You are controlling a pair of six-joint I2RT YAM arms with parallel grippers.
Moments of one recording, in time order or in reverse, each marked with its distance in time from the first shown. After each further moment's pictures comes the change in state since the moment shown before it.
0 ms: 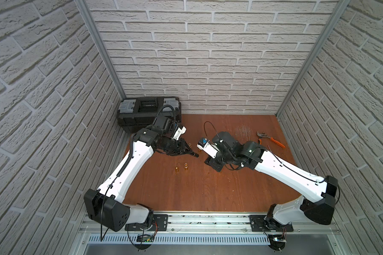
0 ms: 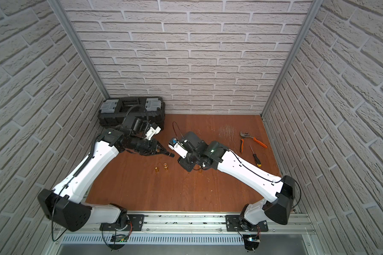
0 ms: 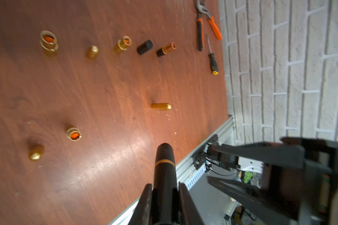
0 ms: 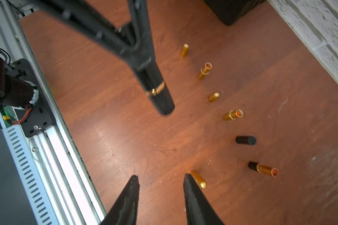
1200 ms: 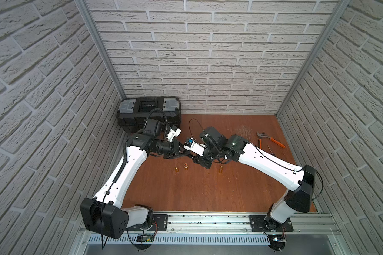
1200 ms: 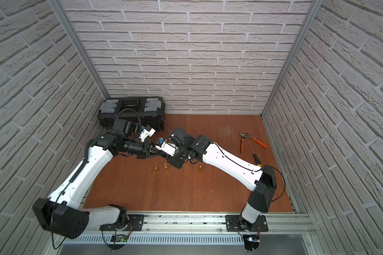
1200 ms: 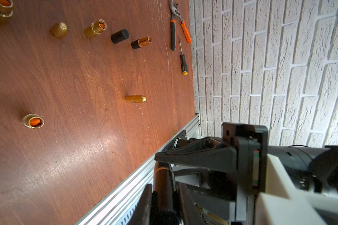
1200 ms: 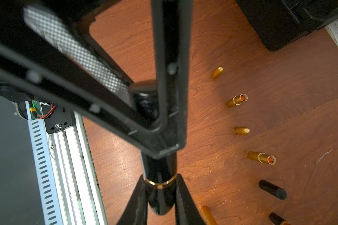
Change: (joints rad) left arm 0.117 -0.055 -0.084 0.034 0.207 -0.042; right arm 0.003 0.160 0.136 -0.006 -0.130 -0.093
